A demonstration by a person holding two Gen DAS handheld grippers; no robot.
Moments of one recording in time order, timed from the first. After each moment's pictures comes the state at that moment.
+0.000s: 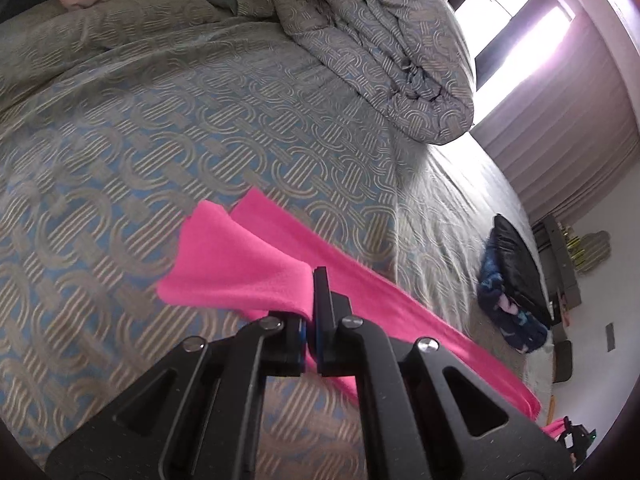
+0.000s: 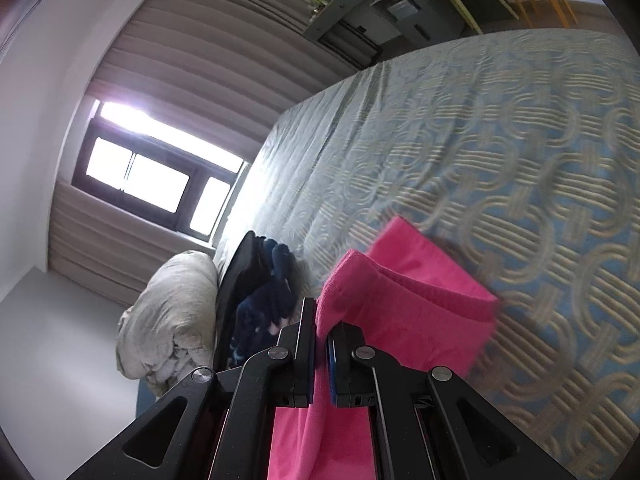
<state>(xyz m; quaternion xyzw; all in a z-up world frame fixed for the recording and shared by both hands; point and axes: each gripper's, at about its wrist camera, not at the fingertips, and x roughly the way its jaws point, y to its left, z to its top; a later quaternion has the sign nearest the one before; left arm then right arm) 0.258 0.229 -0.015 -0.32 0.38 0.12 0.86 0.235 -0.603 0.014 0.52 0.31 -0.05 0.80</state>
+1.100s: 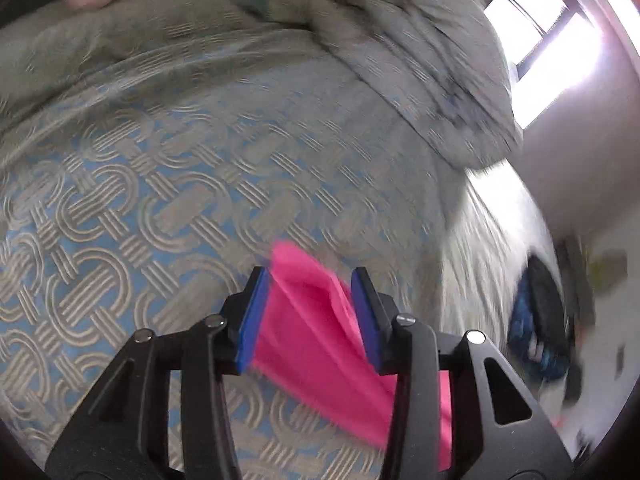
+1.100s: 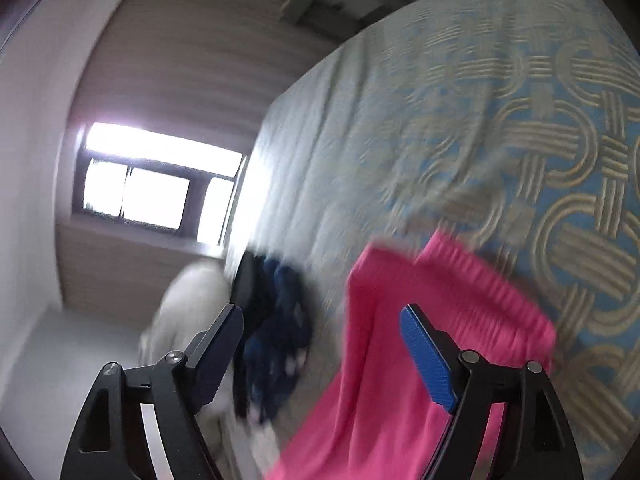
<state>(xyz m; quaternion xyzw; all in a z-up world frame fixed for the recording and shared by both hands) 0.282 0.274 -0.021 -0.30 0.39 0.14 0.86 0.283 -0.601 -0.010 0.53 0.34 0.02 0.77</state>
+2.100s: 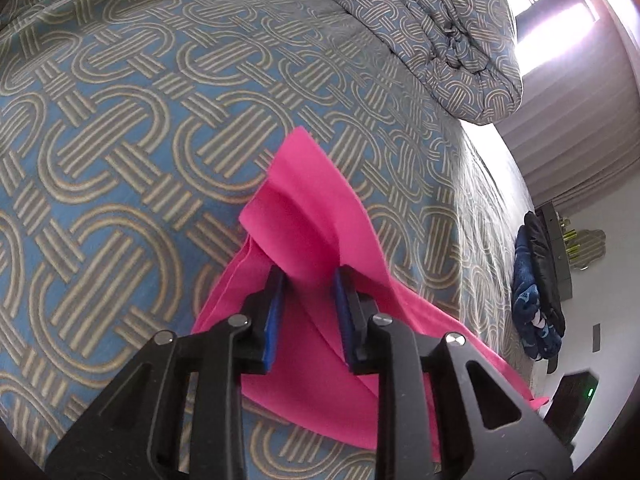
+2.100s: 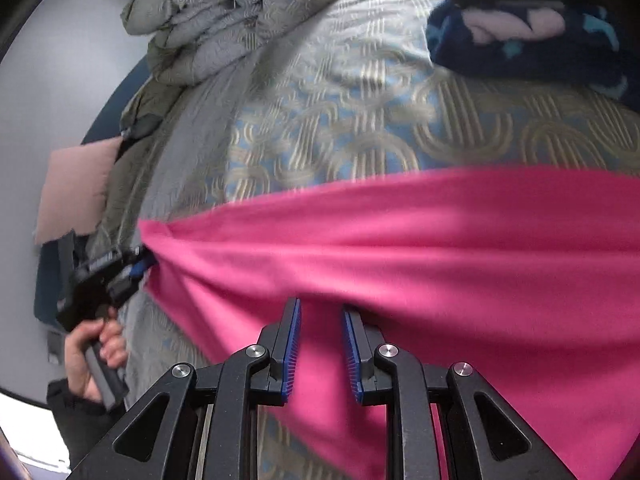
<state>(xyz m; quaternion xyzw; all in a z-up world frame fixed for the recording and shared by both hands) 0.319 0.269 -0.094 -0.36 0.44 0.08 0.82 0.357 -0.127 -0.054 0.17 0.57 0.25 0.76</state>
